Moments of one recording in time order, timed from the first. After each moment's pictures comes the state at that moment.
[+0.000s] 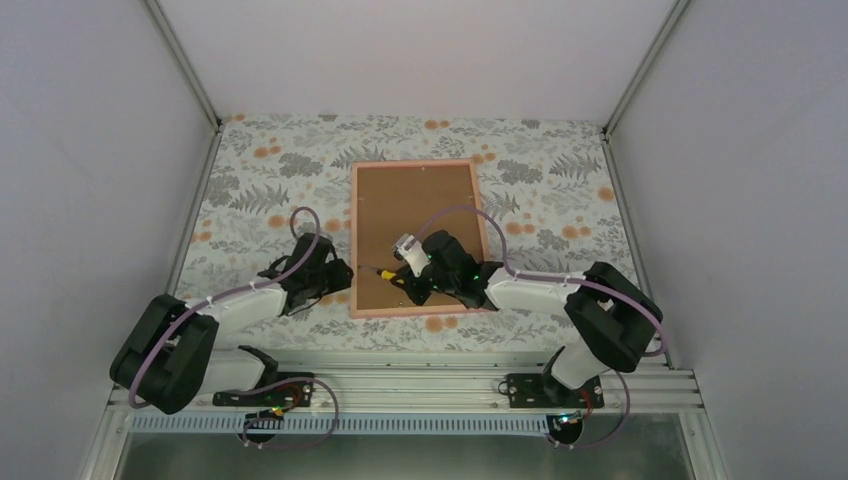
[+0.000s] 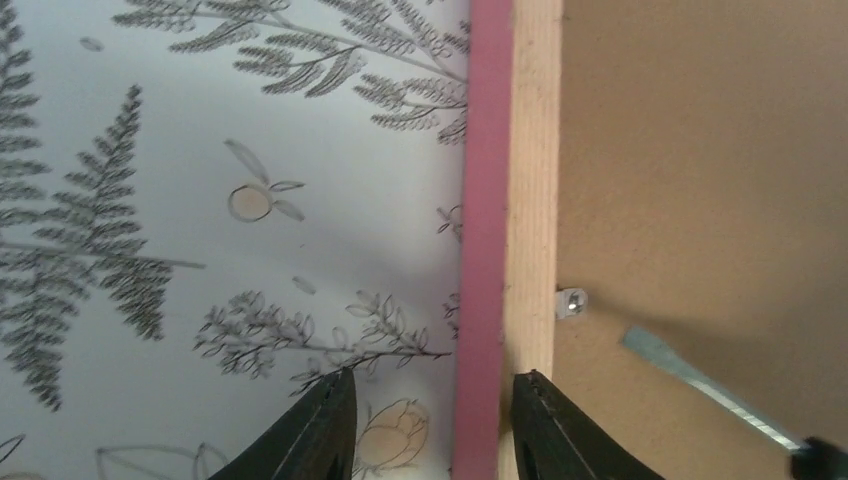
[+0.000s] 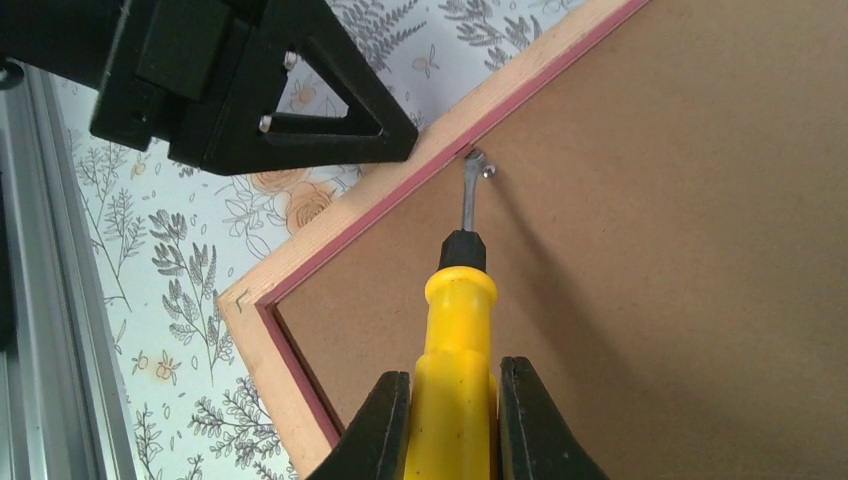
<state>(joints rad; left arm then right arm) -0.47 1.26 0.42 -0.09 0.07 -0.75 0.90 1.54 0.72 0.13 -0.26 0.11</state>
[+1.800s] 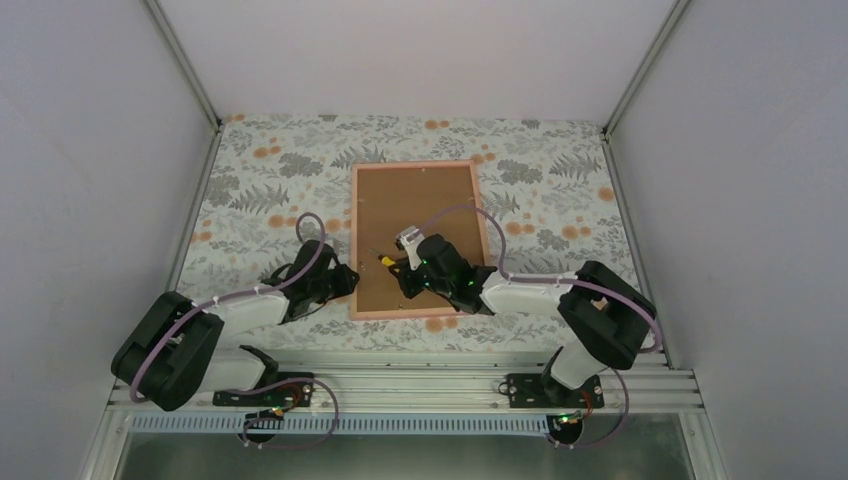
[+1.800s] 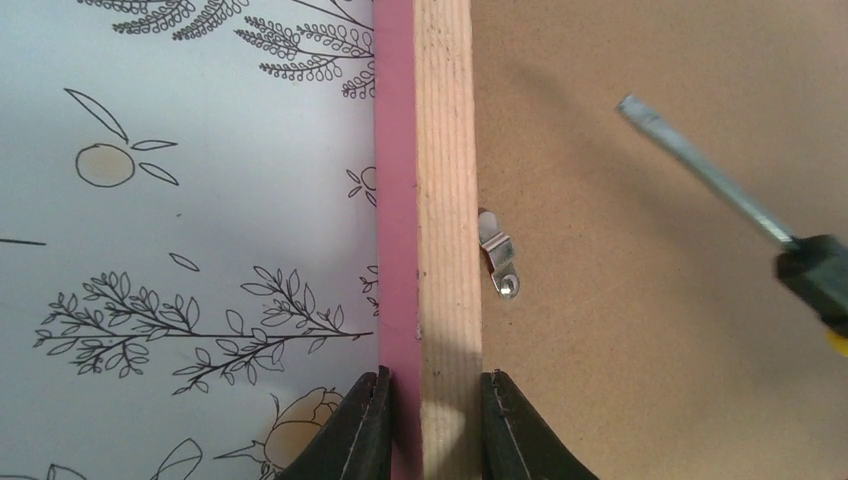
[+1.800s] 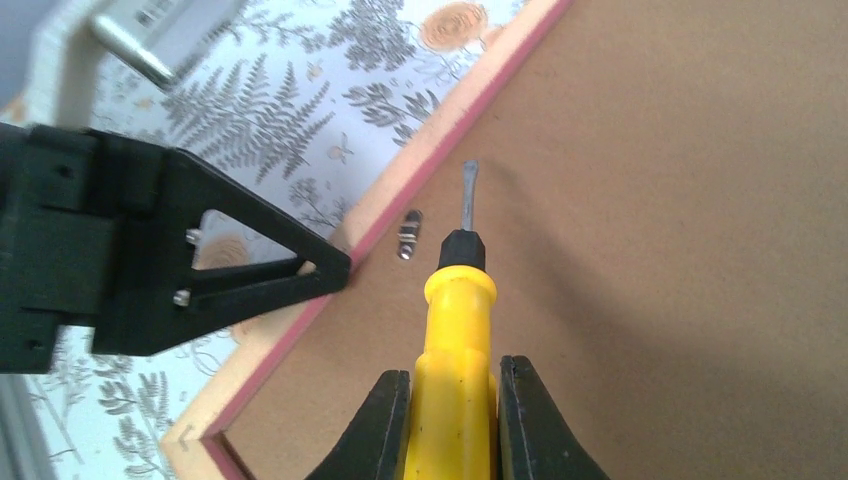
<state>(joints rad) -0.50 1.29 0.35 0.09 0.14 -0.77 0.94 1.59 0.71 0.26 -0.03 0.33</state>
